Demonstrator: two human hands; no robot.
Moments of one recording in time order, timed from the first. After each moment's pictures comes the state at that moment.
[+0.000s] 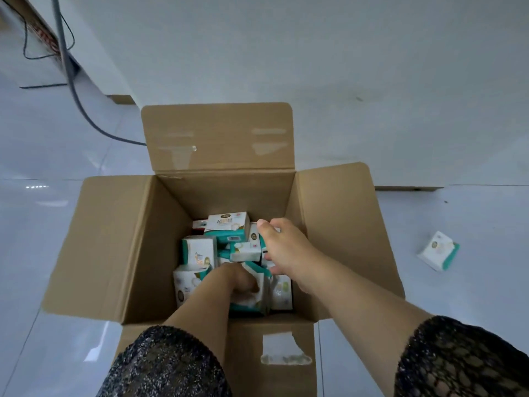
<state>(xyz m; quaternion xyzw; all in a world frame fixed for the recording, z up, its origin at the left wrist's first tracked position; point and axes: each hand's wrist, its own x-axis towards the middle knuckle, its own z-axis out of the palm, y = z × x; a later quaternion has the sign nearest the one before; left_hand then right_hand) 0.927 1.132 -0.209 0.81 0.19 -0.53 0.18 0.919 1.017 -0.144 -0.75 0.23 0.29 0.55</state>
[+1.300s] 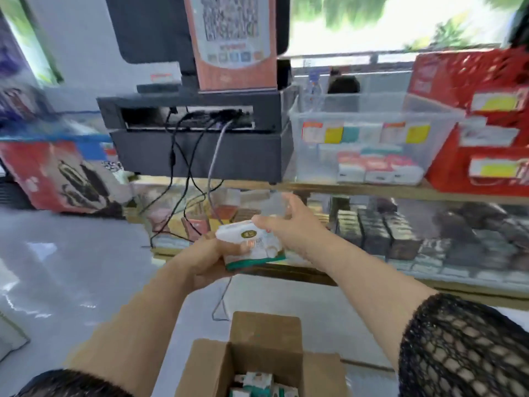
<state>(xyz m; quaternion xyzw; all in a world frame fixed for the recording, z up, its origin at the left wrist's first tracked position) 0.949 1.191 0.369 0.63 0.01 -0.19 0.75 0.940 1.009 0.417 -0.81 -0.05 0.05 0.58</state>
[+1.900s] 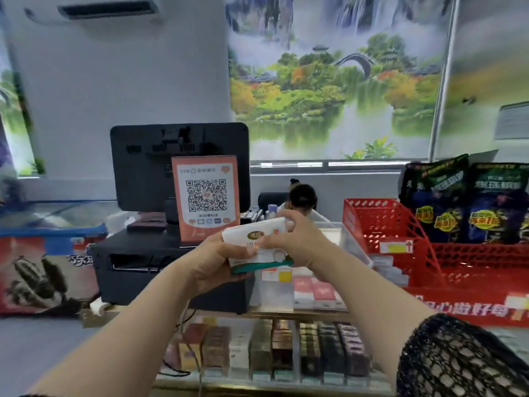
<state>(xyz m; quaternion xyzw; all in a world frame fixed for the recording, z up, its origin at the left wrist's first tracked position) 0.953 1.116 0.639 0.64 -0.13 -0.14 0.74 0.930 0.940 0.662 -0.80 -0.09 -0.05 0.59</state>
